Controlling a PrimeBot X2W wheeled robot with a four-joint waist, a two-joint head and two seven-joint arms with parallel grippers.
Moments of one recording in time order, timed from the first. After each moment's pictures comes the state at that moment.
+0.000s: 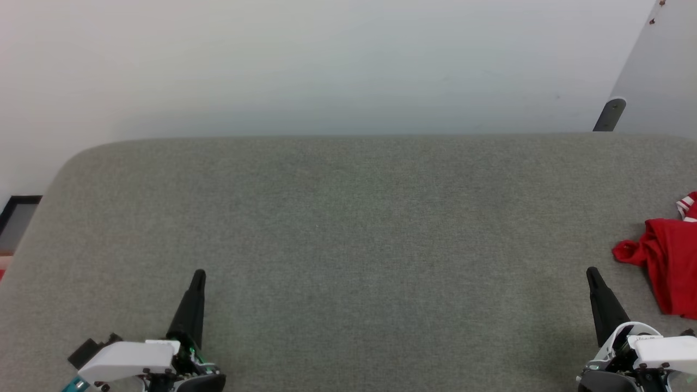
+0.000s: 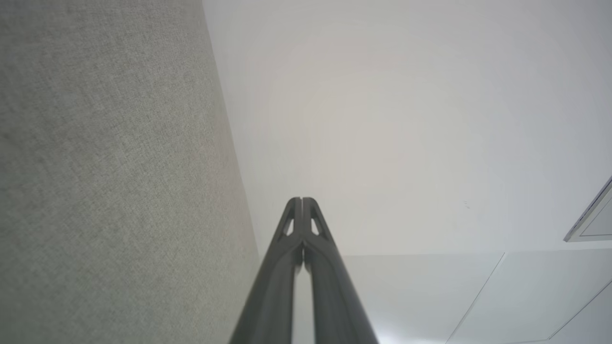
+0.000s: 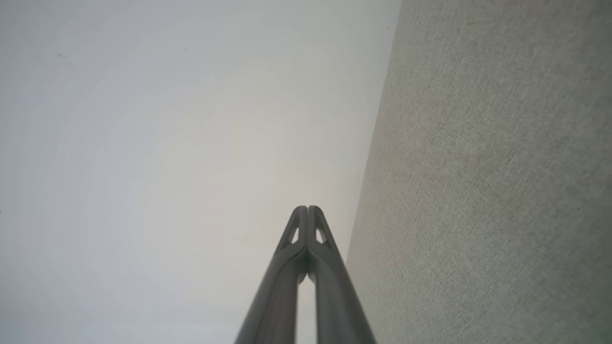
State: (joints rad) left arm -0.10 0.05 0.11 0.24 -1.59 -0.13 0.11; right arm -0.10 -0.05 -0.11 0.25 1.59 0.13 0.11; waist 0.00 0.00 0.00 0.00
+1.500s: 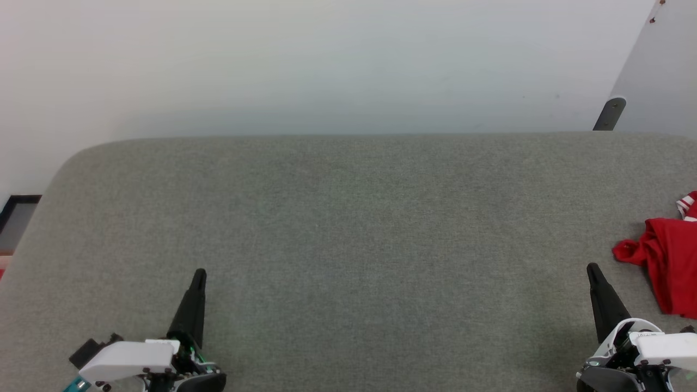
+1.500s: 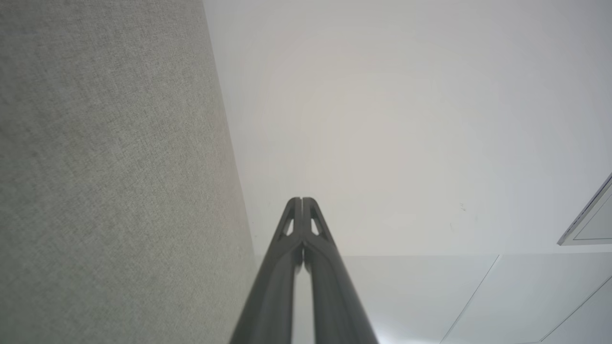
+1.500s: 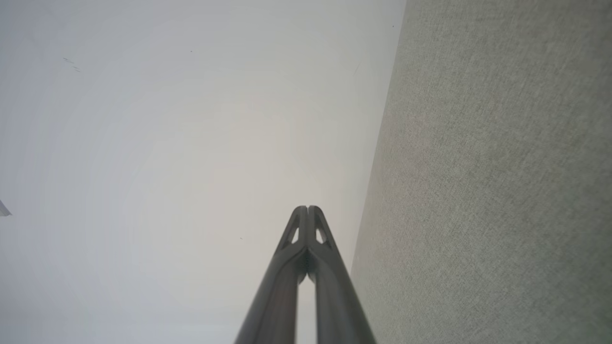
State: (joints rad) left arm -0.11 0.05 0.11 0.25 -1.61 -0.13 0.11; right arm -0.11 -0.05 -0.12 0.25 1.61 0.13 0.11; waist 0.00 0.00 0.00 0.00
